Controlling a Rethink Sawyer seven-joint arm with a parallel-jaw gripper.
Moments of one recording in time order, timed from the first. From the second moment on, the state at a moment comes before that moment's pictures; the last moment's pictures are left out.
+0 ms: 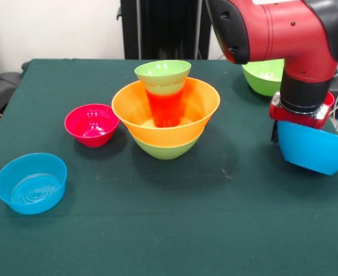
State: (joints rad) arm 0.02 -0.34 0.10 1.44 -0.05 0.49 2.45
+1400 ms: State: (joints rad) arm 0.03 -0.36 0.02 1.41 -0.07 0.49 2.45
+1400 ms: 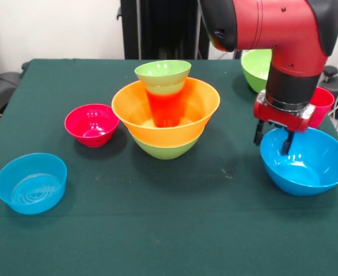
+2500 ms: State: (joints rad) arm 0.01 -0.54 -0.02 1.45 -0.03 0.55 2.45
